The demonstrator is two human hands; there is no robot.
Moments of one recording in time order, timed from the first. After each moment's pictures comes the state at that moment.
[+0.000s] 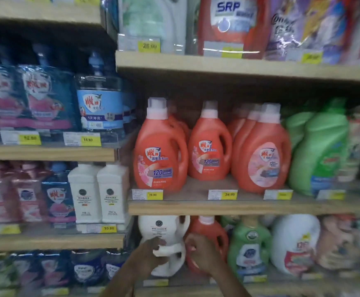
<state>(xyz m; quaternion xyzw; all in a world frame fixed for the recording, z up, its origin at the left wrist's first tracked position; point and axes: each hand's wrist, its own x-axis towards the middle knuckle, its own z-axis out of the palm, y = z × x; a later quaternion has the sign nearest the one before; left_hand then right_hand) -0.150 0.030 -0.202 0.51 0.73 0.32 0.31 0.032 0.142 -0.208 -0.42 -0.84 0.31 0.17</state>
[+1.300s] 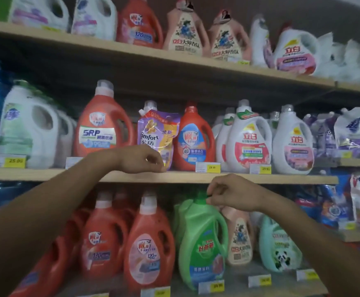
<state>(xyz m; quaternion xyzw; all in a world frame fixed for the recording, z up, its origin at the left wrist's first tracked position) 0.157 0.155 0.311 0.78 0.58 0.20 -0.09 0.441 0.247 0.241 -0.32 -0.90 0.10 0.29</state>
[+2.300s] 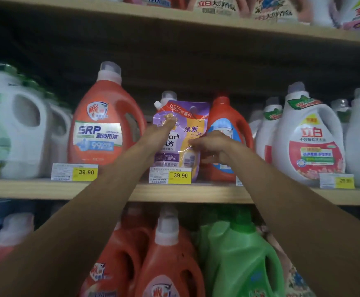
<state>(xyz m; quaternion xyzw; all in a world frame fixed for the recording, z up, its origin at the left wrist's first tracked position) 0.102 0.315 0.343 0.52 0.48 0.69 0.14 0.246 0.410 0.352 -0.32 -0.74 0.38 0.45</state>
